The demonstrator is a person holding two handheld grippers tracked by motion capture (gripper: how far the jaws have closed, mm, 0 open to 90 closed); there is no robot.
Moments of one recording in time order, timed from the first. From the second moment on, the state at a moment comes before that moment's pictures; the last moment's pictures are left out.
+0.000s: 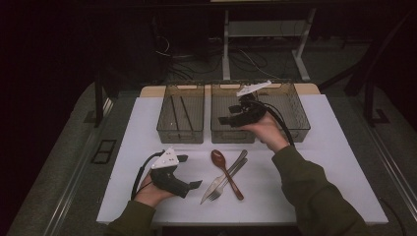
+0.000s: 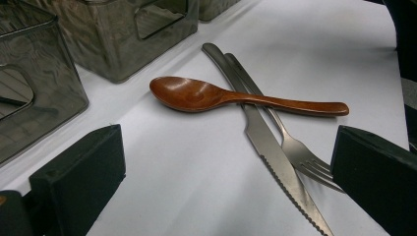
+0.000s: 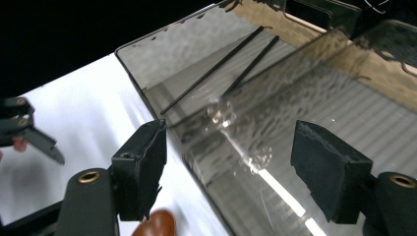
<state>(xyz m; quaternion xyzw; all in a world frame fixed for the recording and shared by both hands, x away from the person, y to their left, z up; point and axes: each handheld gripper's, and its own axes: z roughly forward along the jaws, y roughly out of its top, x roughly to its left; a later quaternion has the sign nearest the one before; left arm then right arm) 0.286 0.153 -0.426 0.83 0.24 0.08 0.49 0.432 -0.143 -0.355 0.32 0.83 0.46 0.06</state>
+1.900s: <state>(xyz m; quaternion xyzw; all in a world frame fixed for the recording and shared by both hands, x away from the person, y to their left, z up) 0.284 0.151 -0.422 0.84 0.23 0.09 0.48 0.276 -0.294 -0.431 0.38 0.79 0.46 0.15</state>
